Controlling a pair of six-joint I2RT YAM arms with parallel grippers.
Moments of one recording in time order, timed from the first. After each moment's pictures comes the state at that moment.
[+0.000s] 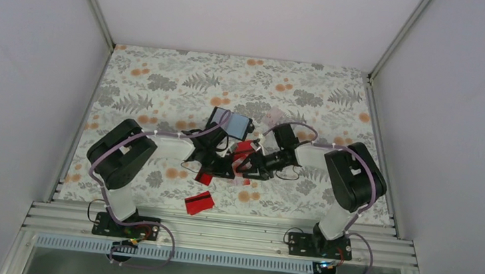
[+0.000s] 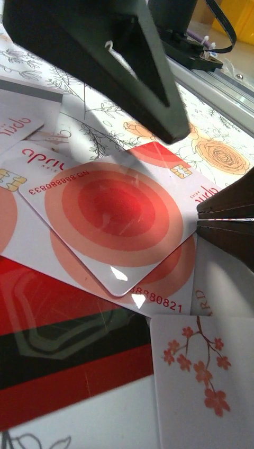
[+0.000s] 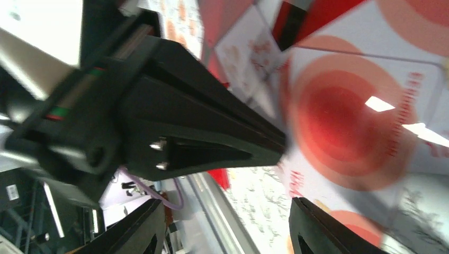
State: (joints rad) left arm -0.74 1.77 0.84 -0.21 0.57 -0.59; right arm 0.47 1.74 0.74 -0.23 -1.05 0.44
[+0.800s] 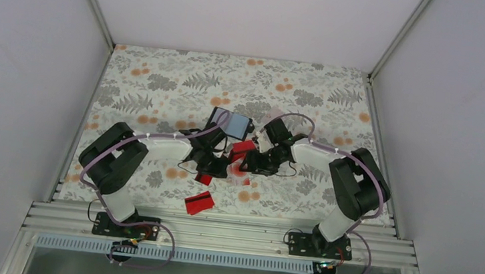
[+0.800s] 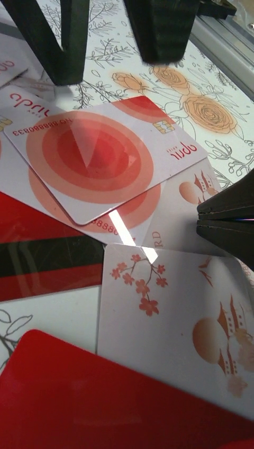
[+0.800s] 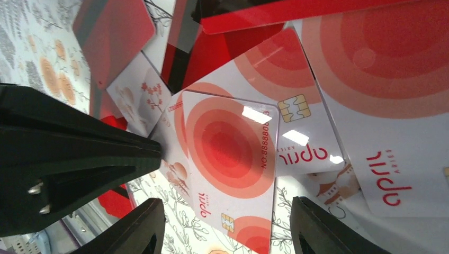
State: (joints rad) left arm -0.75 1.71 0.85 -0.35 0.43 -0.55; right arm 0.56 1.66 0.86 -0.46 -0.59 0.44
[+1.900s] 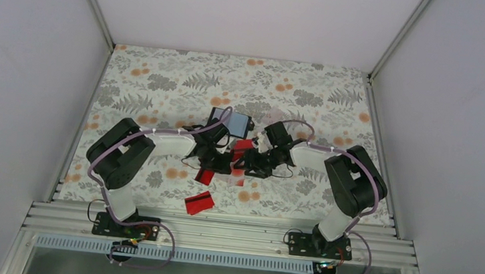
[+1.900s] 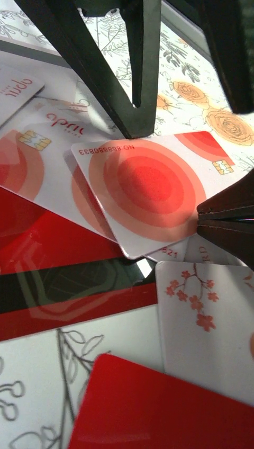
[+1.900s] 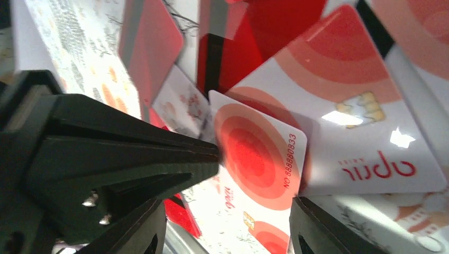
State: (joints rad) left arm -0.73 1.78 0.92 -0.33 0.47 -0.52; right arm 0.57 1.70 0.80 -0.25 -0.73 0.70
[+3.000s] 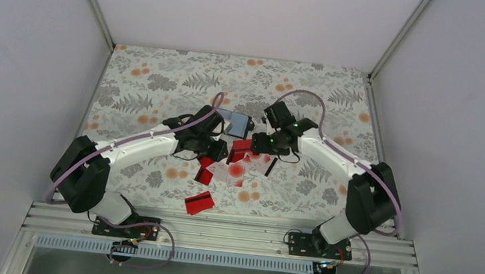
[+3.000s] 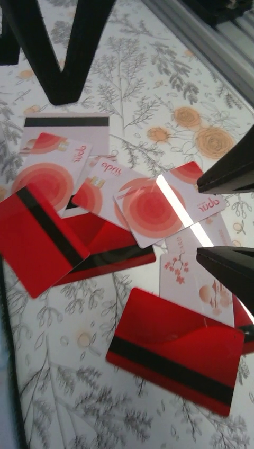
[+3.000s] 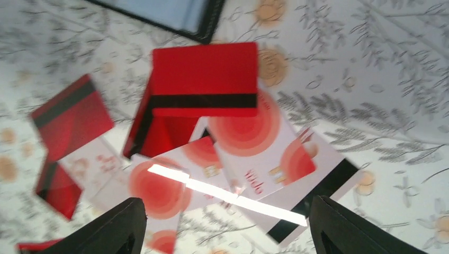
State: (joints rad) left arm -0.74 1.48 0.97 -0.52 0.25 -0.43; right arm 0.60 1.50 1.06 -0.70 -0.16 0.46
